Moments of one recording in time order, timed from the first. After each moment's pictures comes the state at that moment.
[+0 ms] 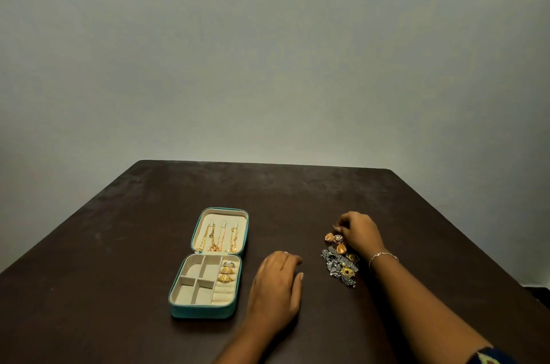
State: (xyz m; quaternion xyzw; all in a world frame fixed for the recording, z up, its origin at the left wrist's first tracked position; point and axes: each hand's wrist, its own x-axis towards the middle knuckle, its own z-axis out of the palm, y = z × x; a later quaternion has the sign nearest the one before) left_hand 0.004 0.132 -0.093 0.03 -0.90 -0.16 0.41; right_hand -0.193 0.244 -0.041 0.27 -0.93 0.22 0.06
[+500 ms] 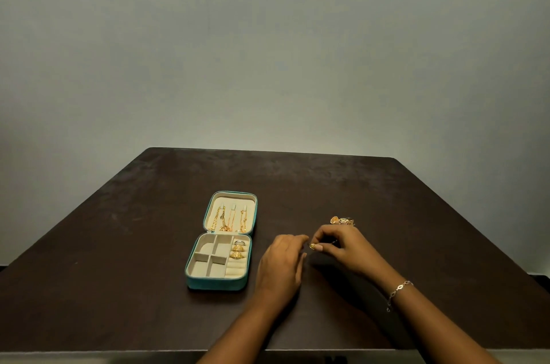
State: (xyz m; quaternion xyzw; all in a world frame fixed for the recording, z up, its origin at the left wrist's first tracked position) left_hand 0.016 0.135 -0.083 0.05 -0.89 -0.21 0.39; right_hand -0.089 0.259 -0.025 0.47 -0.82 0.32 -0.08
